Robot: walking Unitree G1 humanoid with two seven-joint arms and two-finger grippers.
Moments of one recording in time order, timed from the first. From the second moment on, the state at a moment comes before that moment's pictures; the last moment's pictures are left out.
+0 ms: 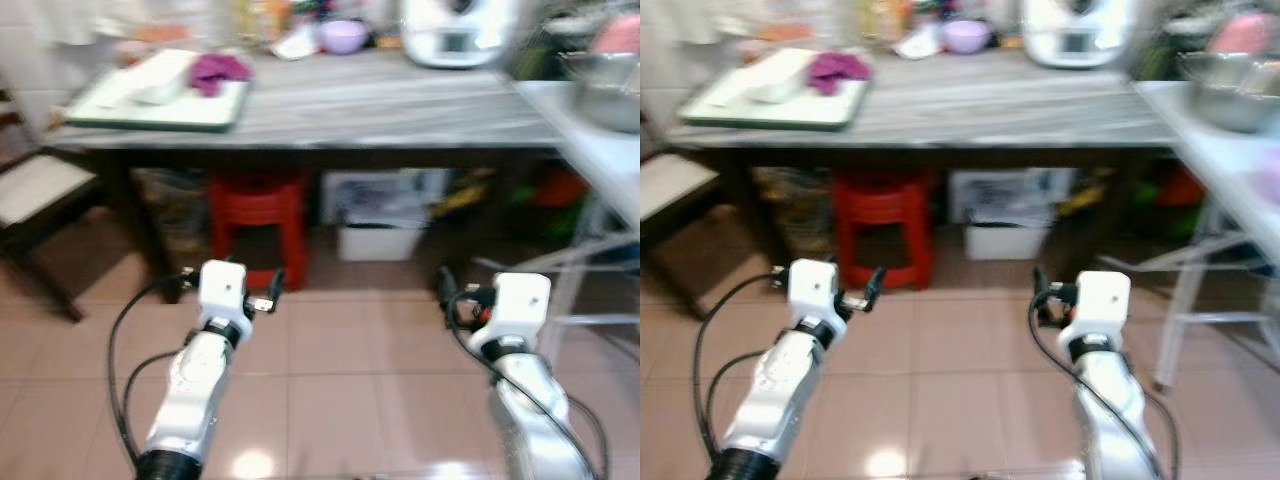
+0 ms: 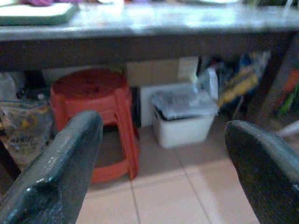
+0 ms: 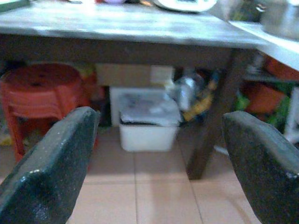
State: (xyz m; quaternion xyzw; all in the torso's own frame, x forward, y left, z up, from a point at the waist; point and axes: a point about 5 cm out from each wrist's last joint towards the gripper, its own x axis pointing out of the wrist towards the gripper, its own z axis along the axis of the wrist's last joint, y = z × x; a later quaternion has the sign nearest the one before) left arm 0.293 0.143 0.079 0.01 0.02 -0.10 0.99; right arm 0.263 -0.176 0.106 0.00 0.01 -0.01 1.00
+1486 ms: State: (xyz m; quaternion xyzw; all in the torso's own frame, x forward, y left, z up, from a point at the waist) left arm 0.293 0.140 0.077 0.01 0.02 -0.11 0.99; right arm 0.265 -0.165 0.108 0.00 0.00 0.02 1.00
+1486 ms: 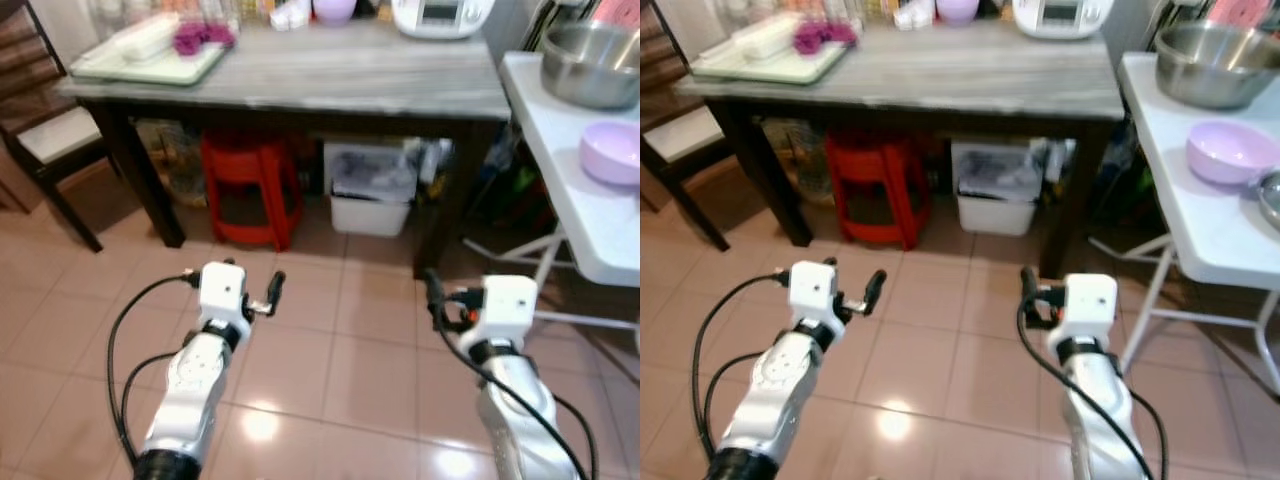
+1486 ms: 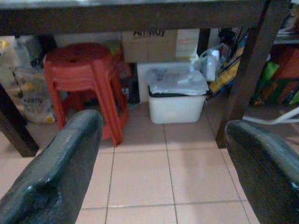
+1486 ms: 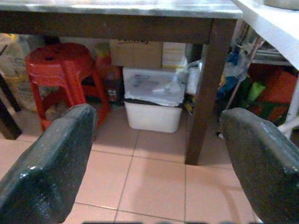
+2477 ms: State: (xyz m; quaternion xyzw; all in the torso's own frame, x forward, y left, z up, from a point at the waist) left arm 0.298 0.140 0.084 0.01 0.01 -0.10 0.99; right arm 0.264 -0.172 0.106 0.00 0.00 -0.01 1.00
